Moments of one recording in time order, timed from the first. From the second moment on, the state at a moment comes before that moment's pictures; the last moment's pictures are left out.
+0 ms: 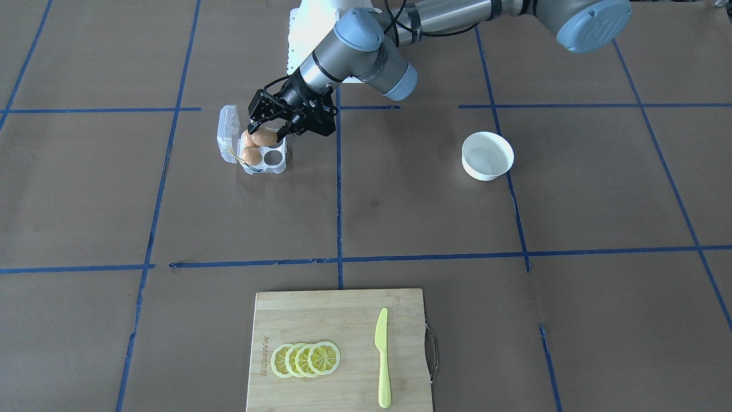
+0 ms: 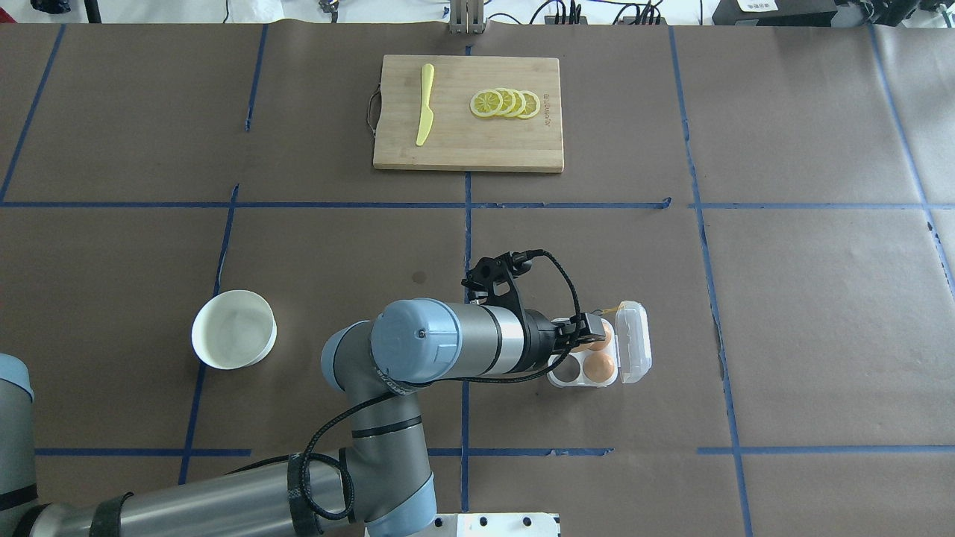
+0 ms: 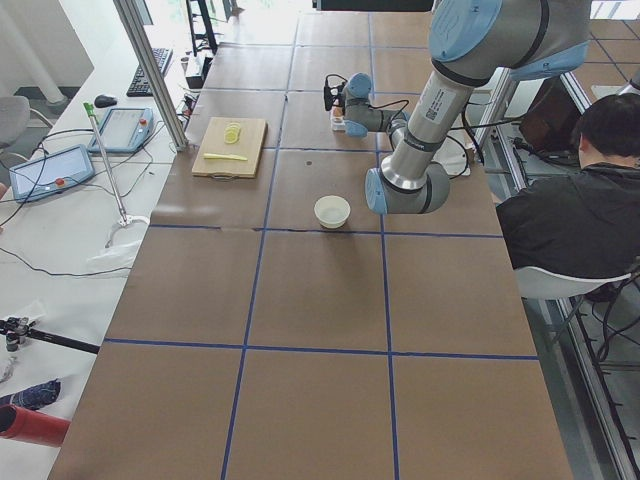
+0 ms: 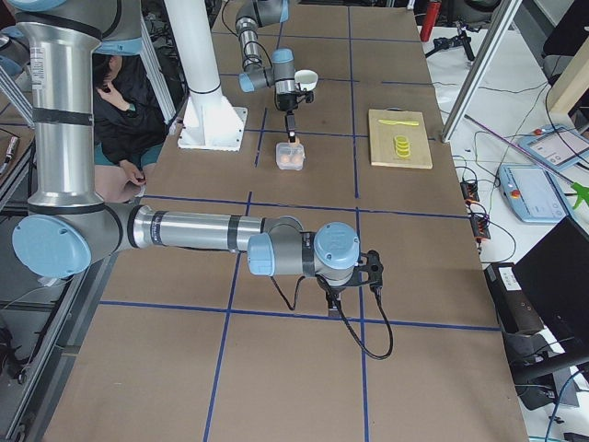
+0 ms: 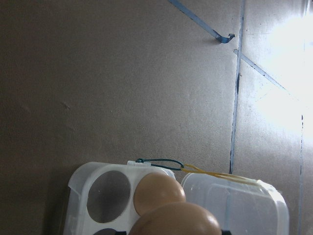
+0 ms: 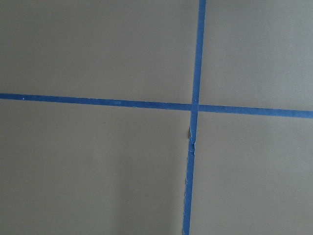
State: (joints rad) left arm -0.30 -2.40 -1.36 -2.50 -1.68 -1.67; right arm 1.59 -1.61 1.60 -1.47 2.49 -0.01
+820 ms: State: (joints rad) left arm -0.30 -2.40 -1.36 -2.50 -1.68 -1.64; right arm 1.59 -1.61 1.60 -1.47 2.49 -0.01
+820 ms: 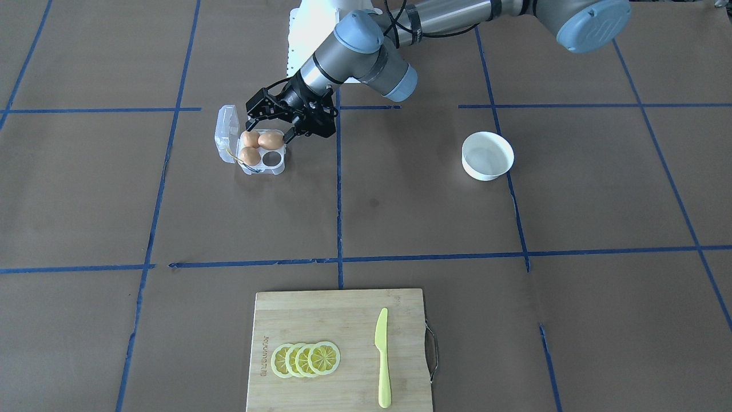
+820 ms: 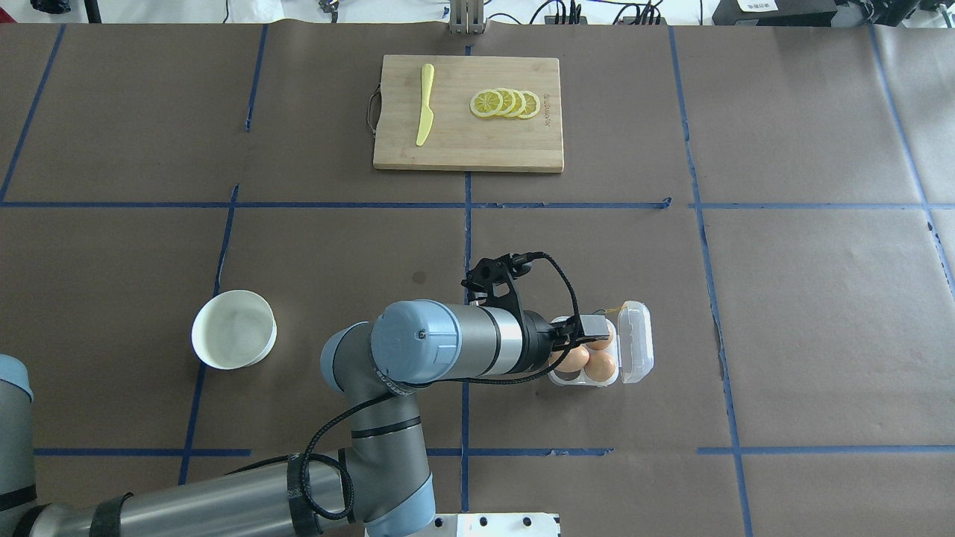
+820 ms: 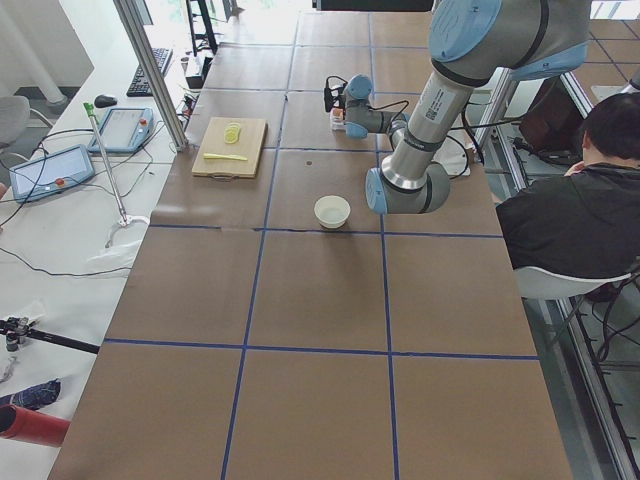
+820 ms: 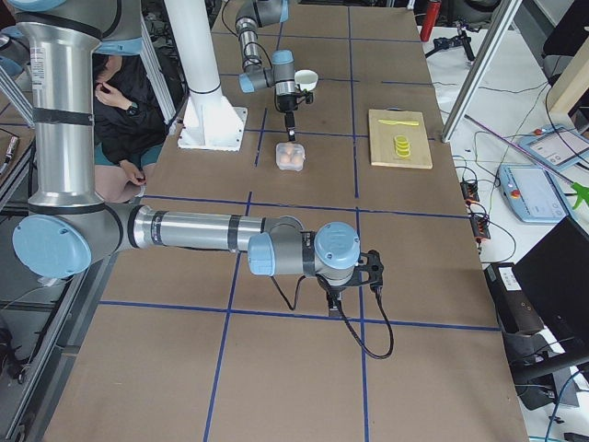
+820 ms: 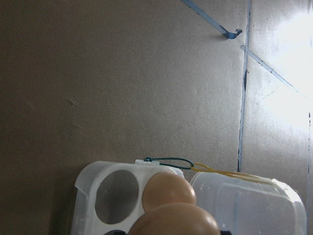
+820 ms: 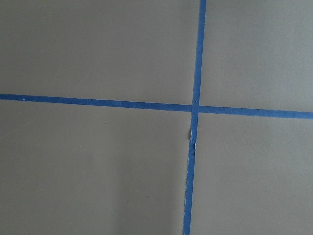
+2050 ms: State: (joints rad) left arm -0.56 -2.24 -1.71 -2.09 -1.92 -1.42; right arm 1.25 -1.61 1.65 -0.85 2.41 0.86
